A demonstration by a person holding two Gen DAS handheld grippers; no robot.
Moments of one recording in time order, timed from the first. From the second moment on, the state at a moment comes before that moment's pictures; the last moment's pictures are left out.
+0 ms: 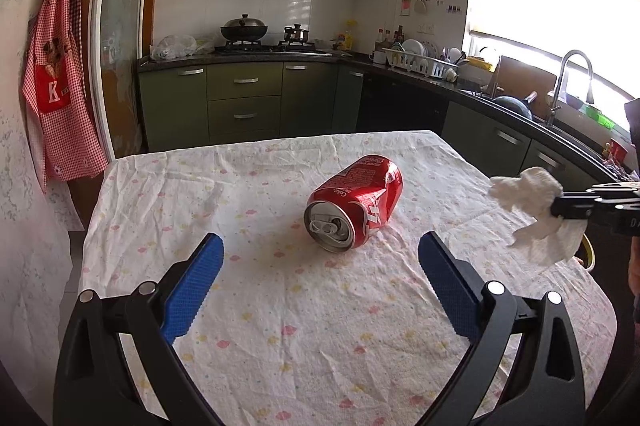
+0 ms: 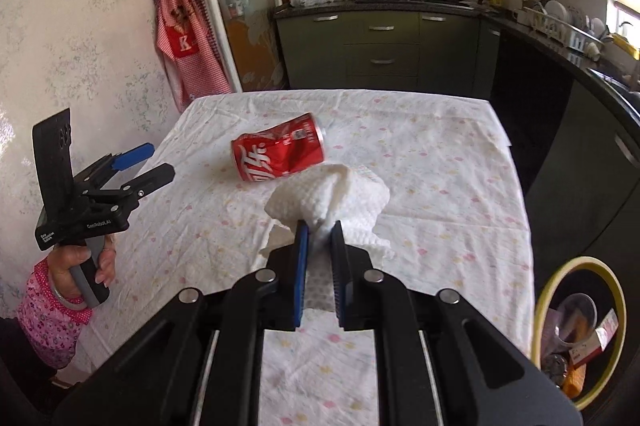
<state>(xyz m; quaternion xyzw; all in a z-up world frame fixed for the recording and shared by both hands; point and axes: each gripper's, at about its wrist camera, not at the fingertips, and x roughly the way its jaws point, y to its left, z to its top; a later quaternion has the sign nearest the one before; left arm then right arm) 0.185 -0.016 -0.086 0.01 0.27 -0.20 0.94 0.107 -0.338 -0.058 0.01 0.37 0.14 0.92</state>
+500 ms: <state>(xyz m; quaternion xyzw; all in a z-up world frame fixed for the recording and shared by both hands) 0.188 -0.026 -0.092 0.03 0.28 -0.20 0.94 0.043 -0.532 -0.061 0.06 0.37 -0.13 0.92</state>
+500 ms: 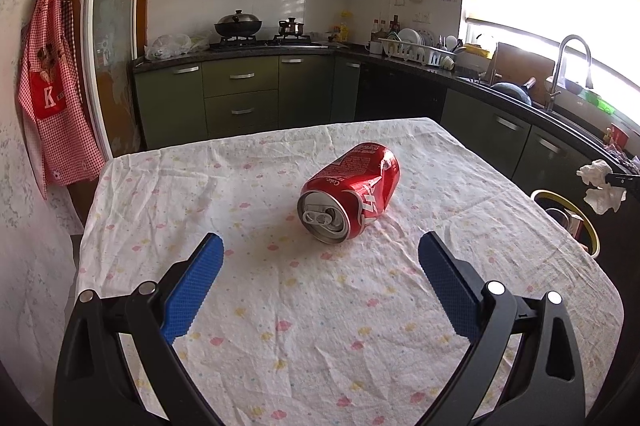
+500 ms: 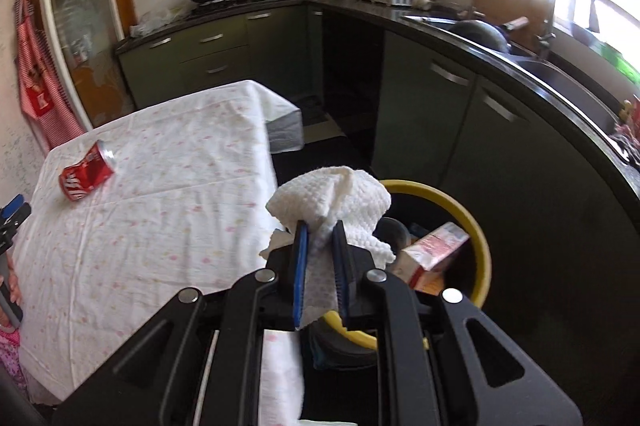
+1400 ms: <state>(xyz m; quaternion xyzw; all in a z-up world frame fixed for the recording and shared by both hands) 0.196 -0.040 -0.104 0.02 0.32 -0.23 0.92 0.003 -0.537 -0.095 0.12 0.37 -0.13 0.91</state>
